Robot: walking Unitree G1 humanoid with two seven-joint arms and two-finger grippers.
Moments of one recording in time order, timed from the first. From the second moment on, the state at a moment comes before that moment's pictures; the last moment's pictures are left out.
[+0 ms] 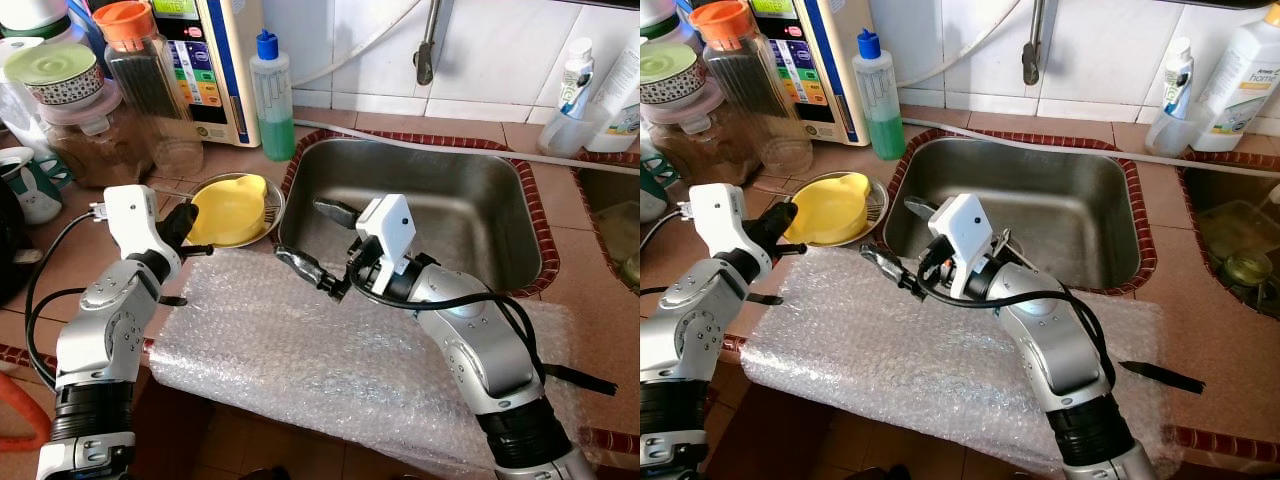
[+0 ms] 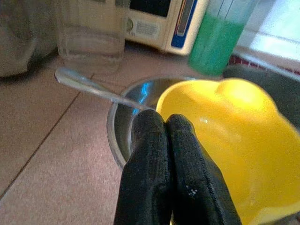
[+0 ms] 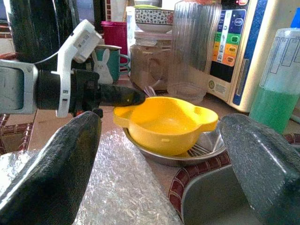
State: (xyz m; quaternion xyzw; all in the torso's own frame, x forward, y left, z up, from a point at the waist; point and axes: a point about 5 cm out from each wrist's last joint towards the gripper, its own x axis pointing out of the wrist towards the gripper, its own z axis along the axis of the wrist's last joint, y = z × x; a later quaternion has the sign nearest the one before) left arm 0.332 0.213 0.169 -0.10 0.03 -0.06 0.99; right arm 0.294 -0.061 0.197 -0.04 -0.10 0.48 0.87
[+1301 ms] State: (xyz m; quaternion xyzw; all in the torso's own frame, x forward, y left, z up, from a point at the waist) left arm 0.331 0.237 0.179 -0.10 0.03 -0.04 0.99; right arm 0.300 -0.063 0.194 -0.04 -0.09 0.46 0.88
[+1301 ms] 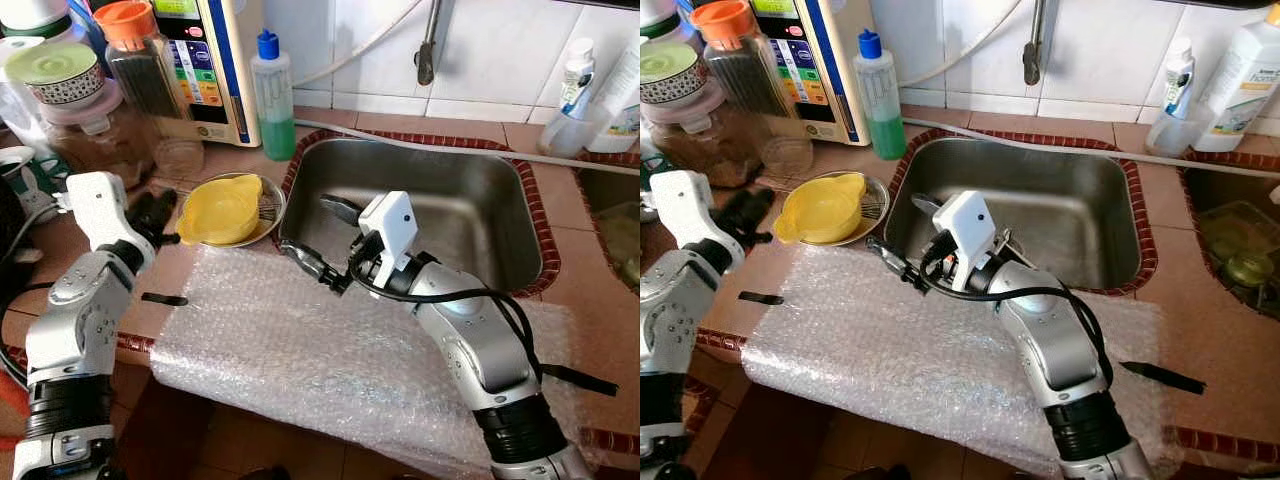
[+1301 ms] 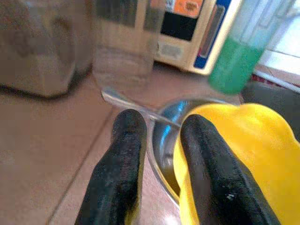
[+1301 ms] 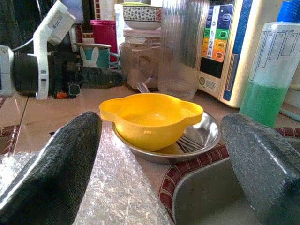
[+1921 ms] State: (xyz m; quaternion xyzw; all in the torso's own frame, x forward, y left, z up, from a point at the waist) left arm 0.329 0.234 0.175 -0.10 0.08 -0.09 0.99; right arm 0.294 -0.057 0.192 -0.04 -0.09 0.47 0.88
